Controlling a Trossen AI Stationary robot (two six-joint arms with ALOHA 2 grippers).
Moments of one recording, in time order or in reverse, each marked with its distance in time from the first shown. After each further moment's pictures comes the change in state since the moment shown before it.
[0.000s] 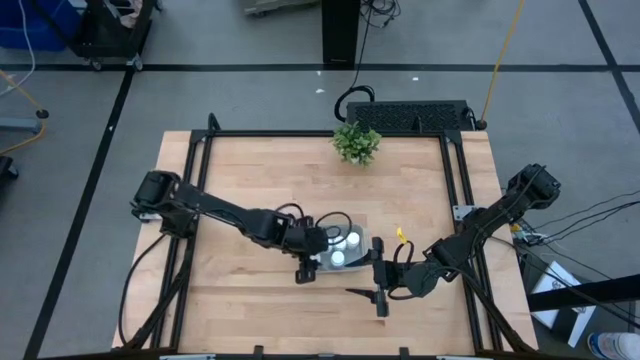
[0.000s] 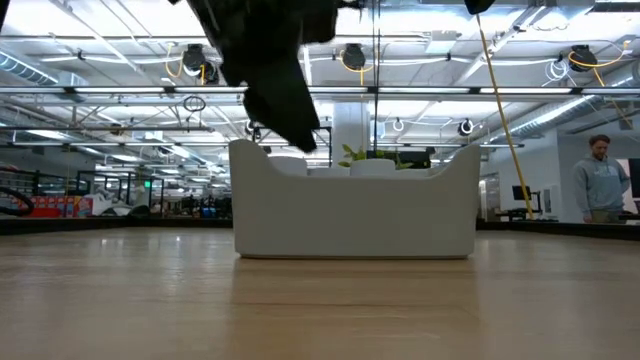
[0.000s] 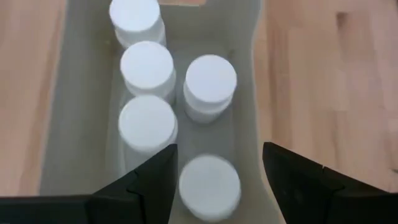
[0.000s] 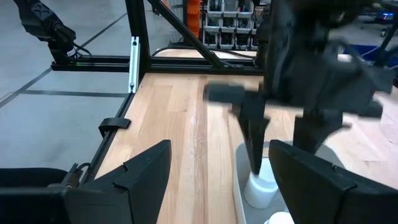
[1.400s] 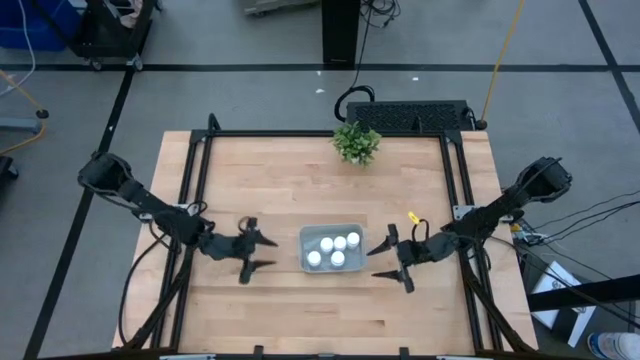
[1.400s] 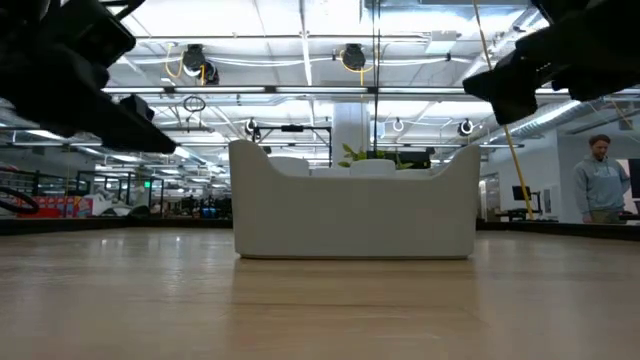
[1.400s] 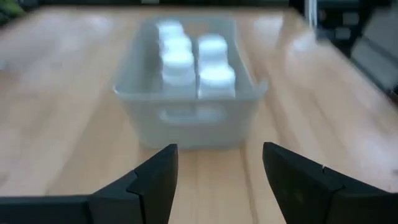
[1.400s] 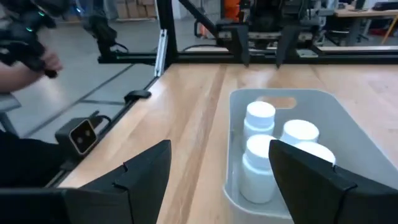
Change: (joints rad) left arm -0.288 -0.574 -1.005 0.948 -0.367 0.056; right arm -0.115 -0.168 -0.621 0.616 -0.281 -0.075
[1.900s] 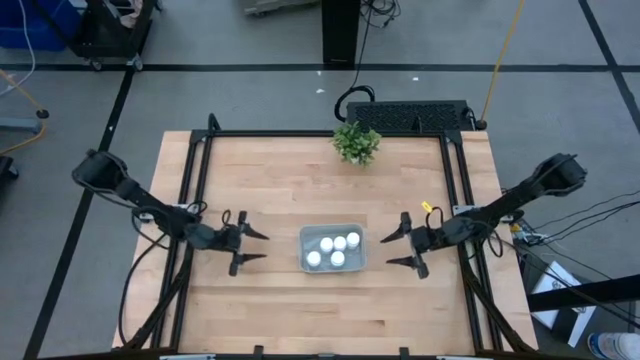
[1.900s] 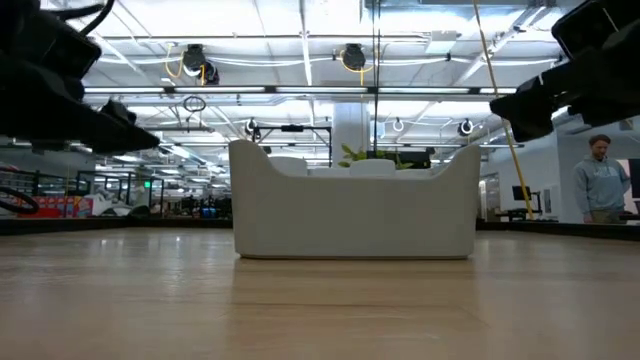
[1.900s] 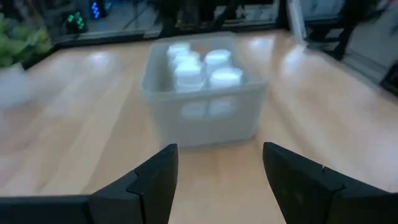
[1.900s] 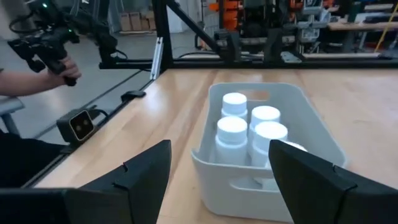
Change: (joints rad) left arm 0.007 -0.088 -0.241 0.331 -0.003 0.161; right arm -0.082 -0.251 -0.217 0.034 -0.085 -0.033
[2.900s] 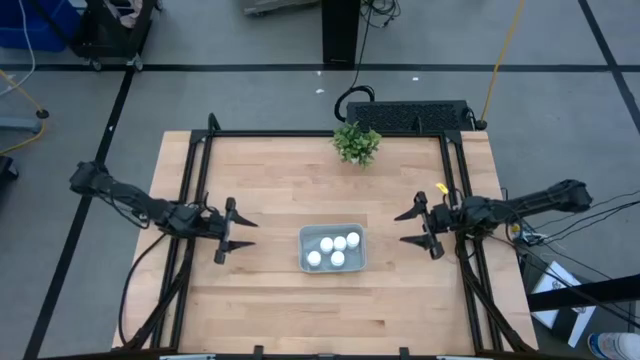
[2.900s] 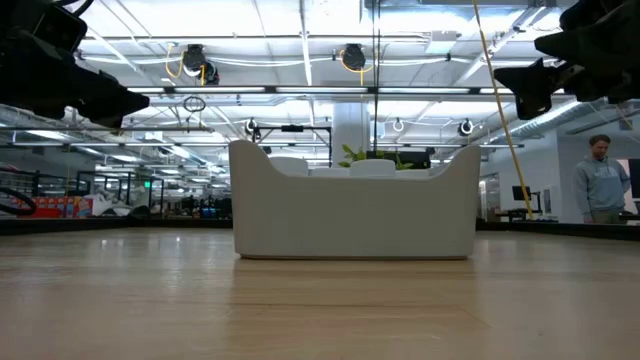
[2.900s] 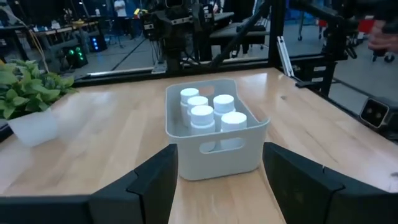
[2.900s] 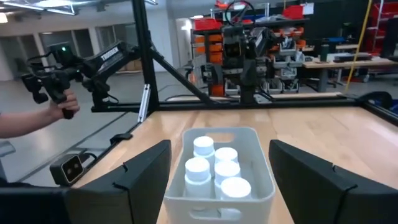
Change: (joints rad) left arm 0.118 -0.725 -0.004 -0.584 0.127 0.097; right arm -0.242 -0.725 -0.019 -0.538 -0.191 -0.027
